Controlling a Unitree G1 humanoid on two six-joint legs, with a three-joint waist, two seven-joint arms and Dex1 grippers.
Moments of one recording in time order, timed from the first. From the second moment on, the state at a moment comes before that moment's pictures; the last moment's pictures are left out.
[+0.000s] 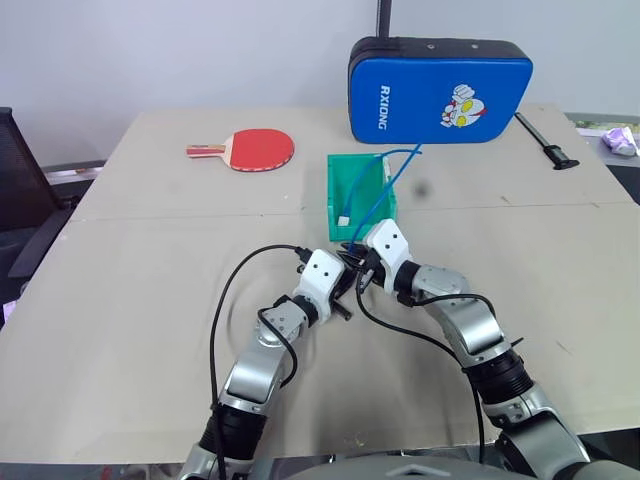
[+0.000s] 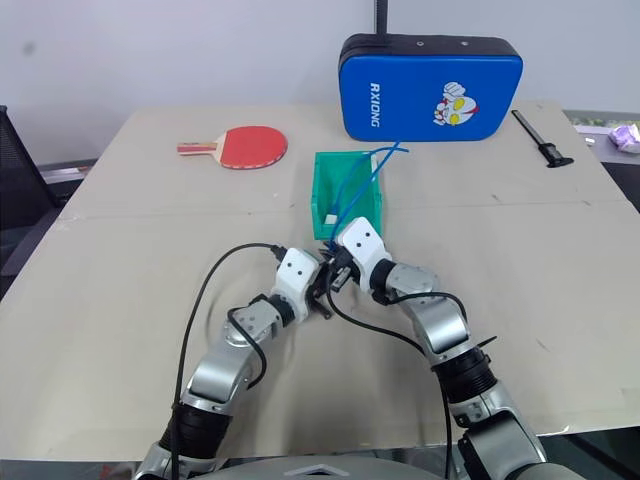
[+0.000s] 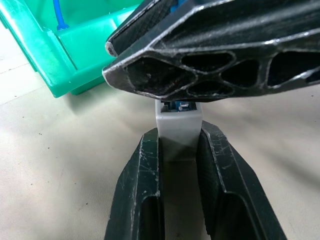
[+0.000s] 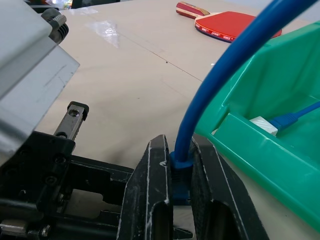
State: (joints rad) left arm -0.11 0.19 -0.22 -0.15 -0.01 0.32 -0.40; right arm -0.39 -0.13 0.34 0.02 0.07 0.33 0.58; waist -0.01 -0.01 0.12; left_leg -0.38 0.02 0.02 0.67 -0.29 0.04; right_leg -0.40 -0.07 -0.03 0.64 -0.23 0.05
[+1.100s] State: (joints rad) left arm -0.26 0.46 0.19 -0.65 -0.54 0.94 -0.39; right arm -1.04 -0.14 0.06 0.47 0.30 0.49 0.63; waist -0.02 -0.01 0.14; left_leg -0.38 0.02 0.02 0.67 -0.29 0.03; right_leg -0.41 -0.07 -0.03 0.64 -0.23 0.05
